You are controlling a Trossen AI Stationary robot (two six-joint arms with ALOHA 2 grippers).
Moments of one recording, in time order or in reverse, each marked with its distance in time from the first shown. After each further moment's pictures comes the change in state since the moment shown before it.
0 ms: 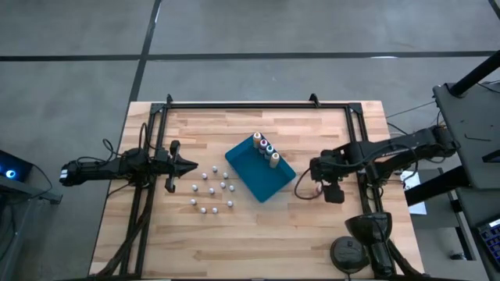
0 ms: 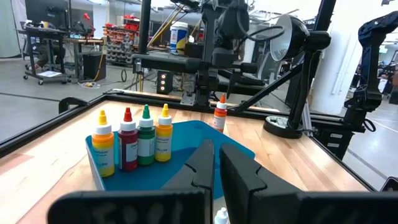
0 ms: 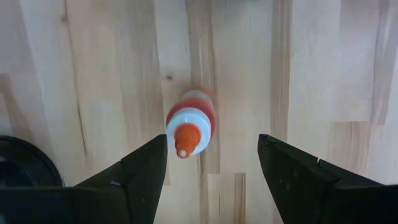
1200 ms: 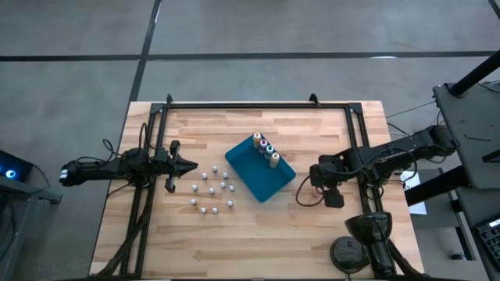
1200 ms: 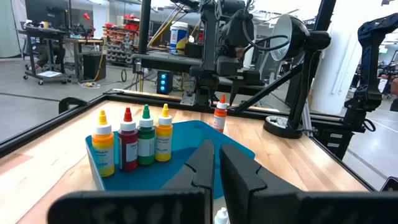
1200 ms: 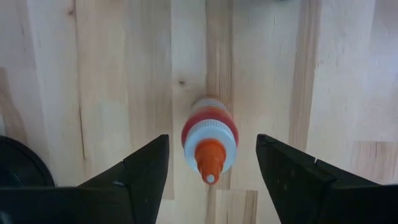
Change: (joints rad) left arm 0.000 0.000 0.000 0.000 0.000 0.000; right arm 0.052 0.000 -0.079 0.113 0.000 -0.001
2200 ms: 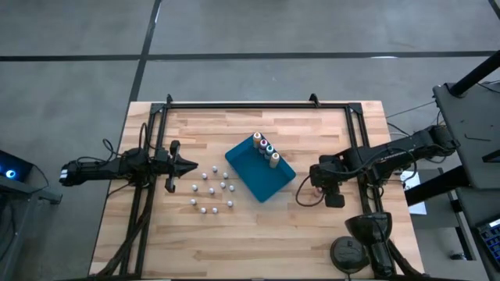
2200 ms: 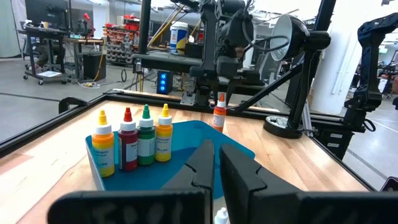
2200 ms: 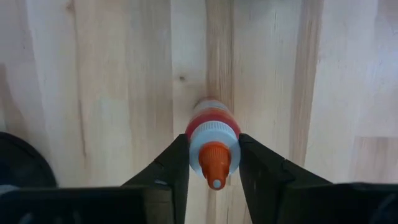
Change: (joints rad) left arm 0.000 0.000 0.000 0.000 0.000 0.000; right arm -0.001 0.001 0.011 -0.021 -0.008 0.003
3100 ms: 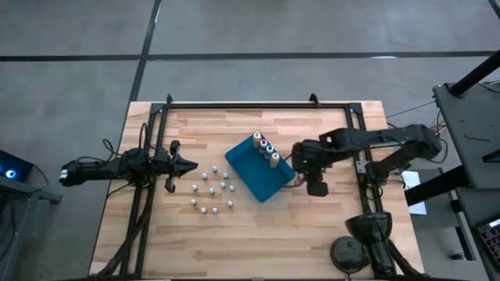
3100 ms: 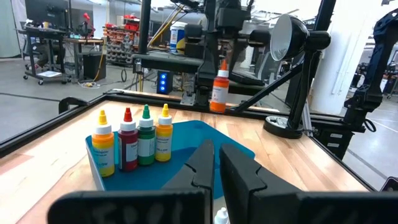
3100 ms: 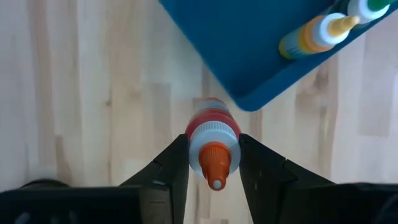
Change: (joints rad) left arm 0.000 0.000 0.000 0.000 0.000 0.000; right arm -0.119 0.232 0.522 -0.194 -0.001 -0.129
